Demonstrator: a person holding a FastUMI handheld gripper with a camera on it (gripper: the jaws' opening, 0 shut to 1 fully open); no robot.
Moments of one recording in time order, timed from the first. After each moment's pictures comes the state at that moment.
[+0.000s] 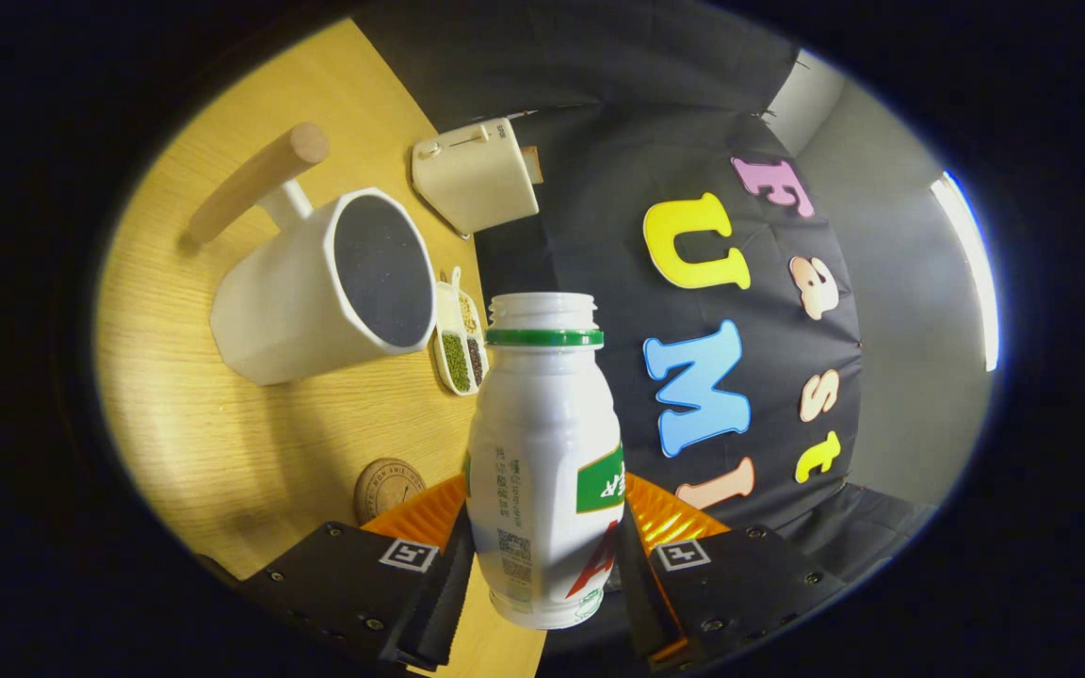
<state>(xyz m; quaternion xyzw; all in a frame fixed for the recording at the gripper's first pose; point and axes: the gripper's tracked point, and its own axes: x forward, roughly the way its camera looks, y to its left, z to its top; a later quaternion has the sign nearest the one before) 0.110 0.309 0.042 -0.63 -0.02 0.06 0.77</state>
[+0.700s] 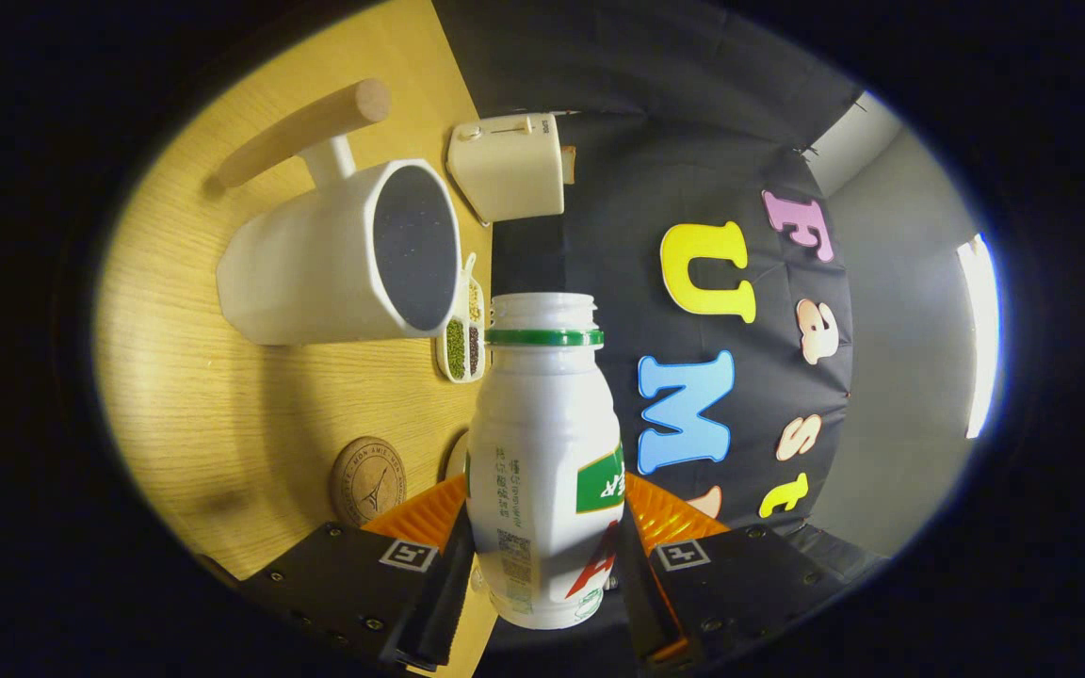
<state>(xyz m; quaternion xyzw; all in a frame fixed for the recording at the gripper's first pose) 0.115 0.310 0.044 -0.70 -0.03 0.05 0.72</state>
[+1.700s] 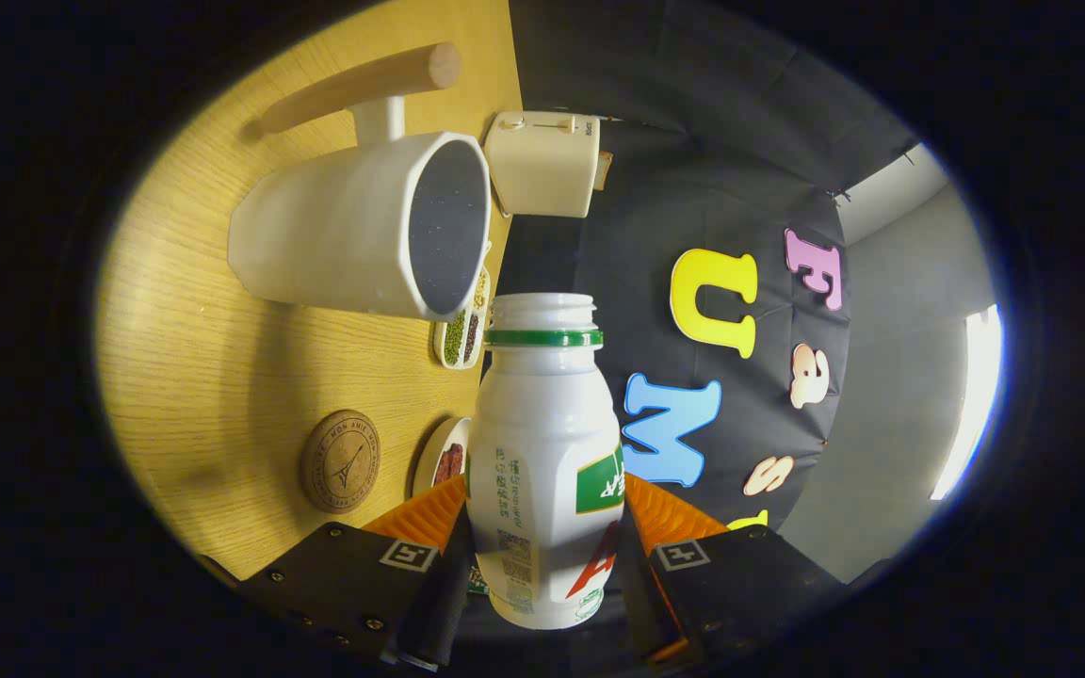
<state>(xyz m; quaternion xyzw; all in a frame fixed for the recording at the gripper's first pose) 0.117 0.316 0.055 -0.75 -0.05 0.03 0.65</state>
